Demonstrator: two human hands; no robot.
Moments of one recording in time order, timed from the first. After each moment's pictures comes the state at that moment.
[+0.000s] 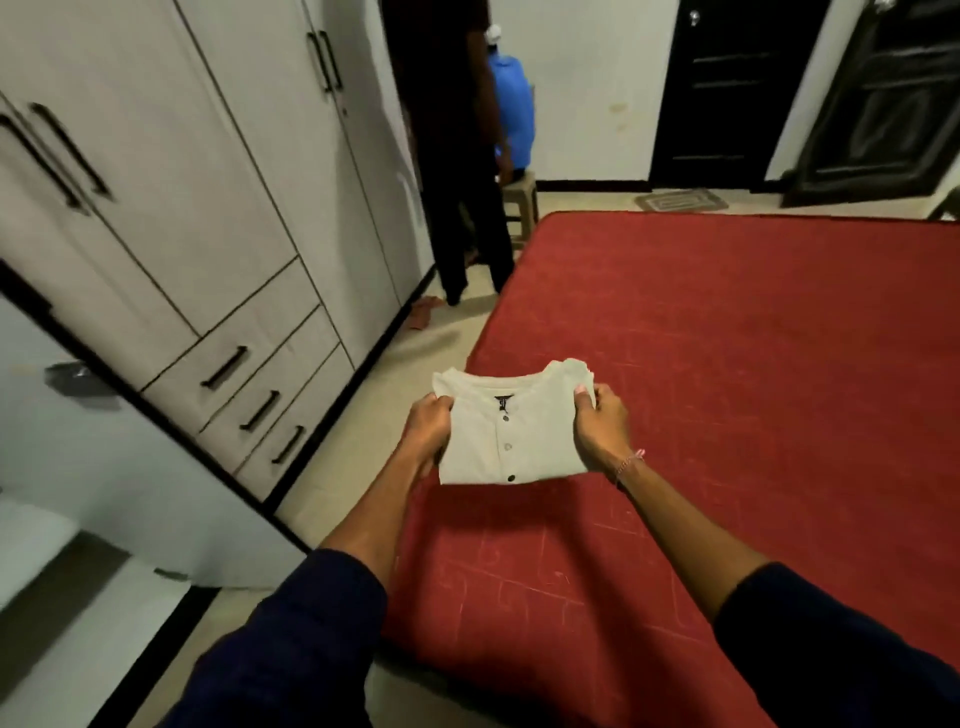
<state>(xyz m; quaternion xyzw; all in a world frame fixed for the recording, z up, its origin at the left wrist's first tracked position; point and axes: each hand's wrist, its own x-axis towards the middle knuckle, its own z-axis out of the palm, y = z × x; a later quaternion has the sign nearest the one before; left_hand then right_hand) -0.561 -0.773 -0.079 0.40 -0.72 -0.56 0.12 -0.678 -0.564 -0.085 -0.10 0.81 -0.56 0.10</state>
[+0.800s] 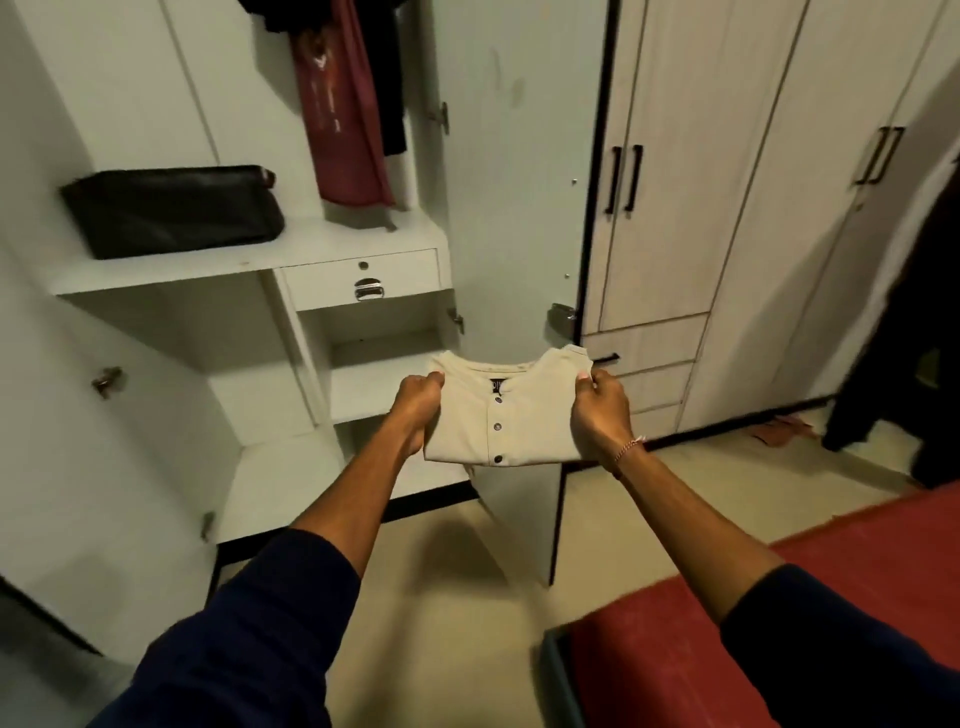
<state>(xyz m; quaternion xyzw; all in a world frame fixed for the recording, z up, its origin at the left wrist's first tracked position) -0.137 -0.866 0.042 0.62 -0.43 -0.47 0.45 -0.366 -0.838 0.032 -0.49 0.65 -0.51 0.28</state>
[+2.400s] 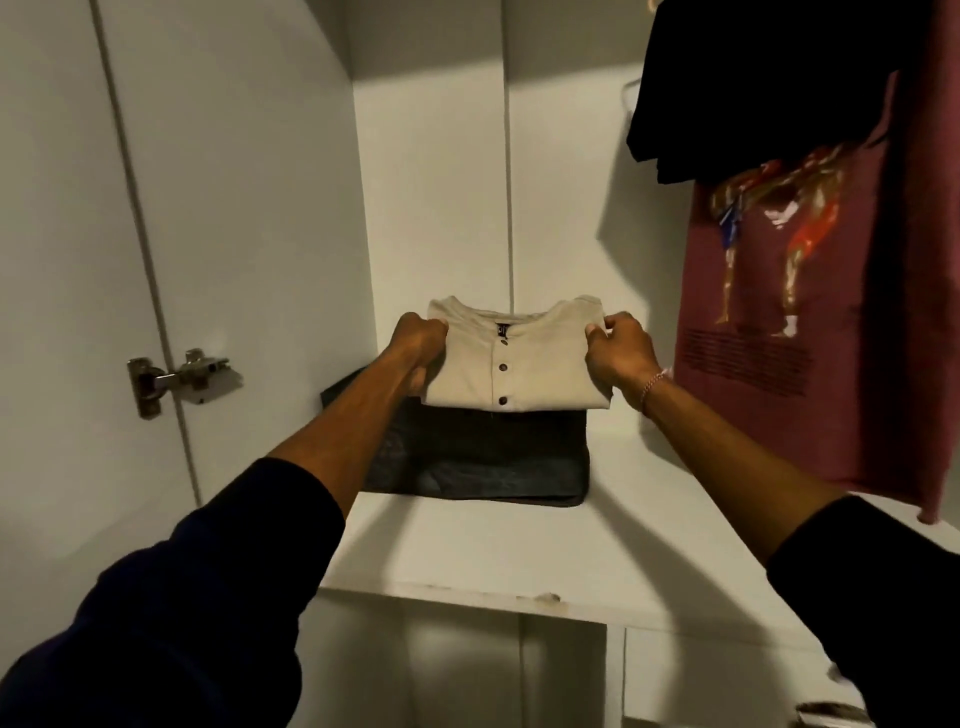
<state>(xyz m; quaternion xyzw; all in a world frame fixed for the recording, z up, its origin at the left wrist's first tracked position) 0.537 -1.483 0.308 0.66 -0.38 -0.17 0.62 0.309 -1.571 0.282 -0.68 0.43 -0.52 0.27</state>
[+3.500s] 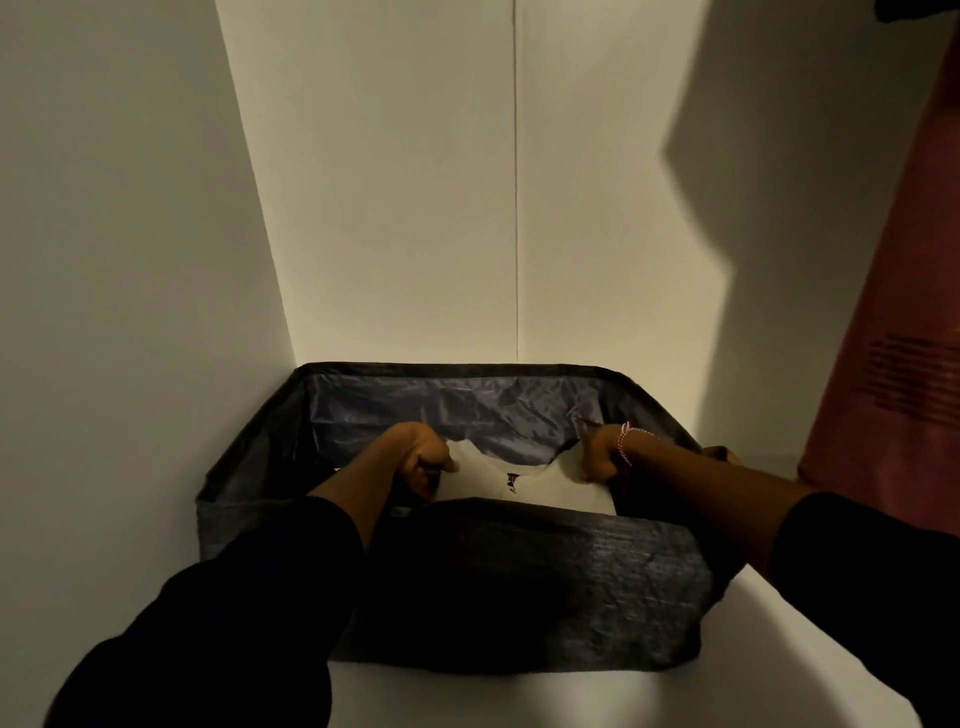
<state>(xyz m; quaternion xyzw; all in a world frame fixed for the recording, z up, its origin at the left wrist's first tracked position) 0.679 -1.738 0.185 0.80 -0.37 -0.44 0.20 0.456 -1.820 0.188 -0.82 0.54 0.17 0.06</state>
